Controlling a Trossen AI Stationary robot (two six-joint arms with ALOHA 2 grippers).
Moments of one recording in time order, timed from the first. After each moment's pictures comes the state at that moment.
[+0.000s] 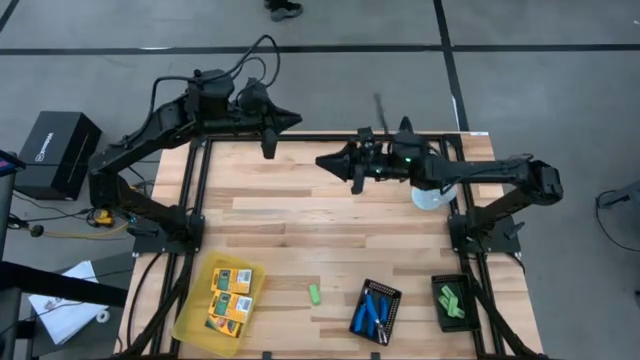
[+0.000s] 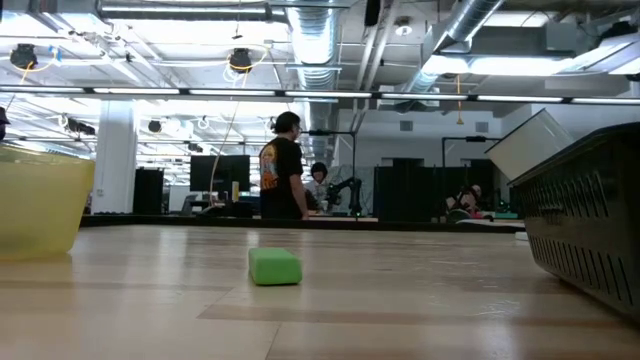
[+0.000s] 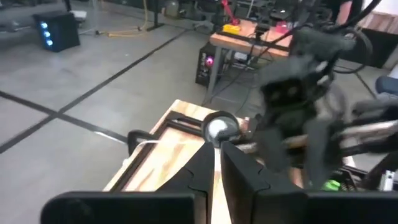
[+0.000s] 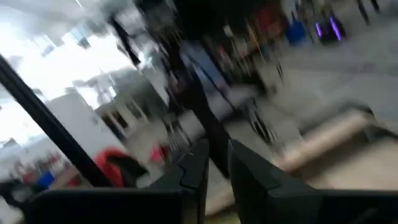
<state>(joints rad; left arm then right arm) 0.35 1.36 1.72 -0.62 0.05 -0.11 -0.13 1.42 1.13 0.43 -0.11 0.62</state>
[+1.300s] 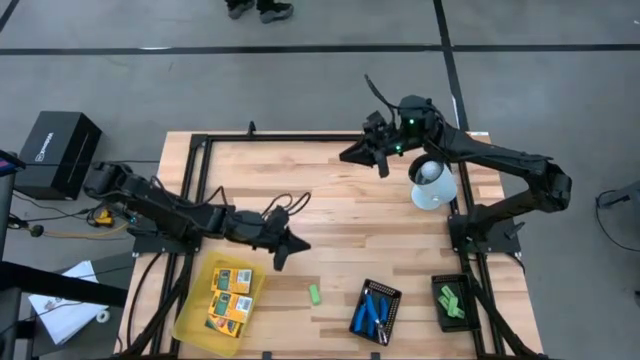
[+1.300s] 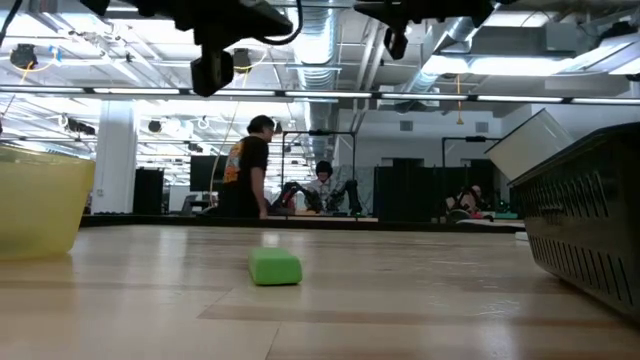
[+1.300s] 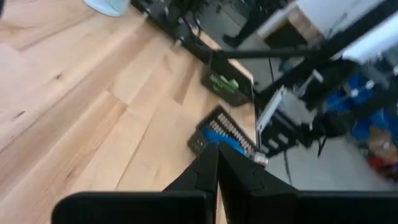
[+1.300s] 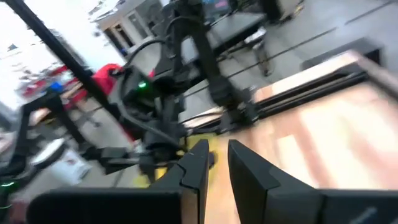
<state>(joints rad) -0.27 1.31 0.72 0.25 -0.18 -0.78 -0.43 1.33 1.18 -0.05 -0.64 0.37</state>
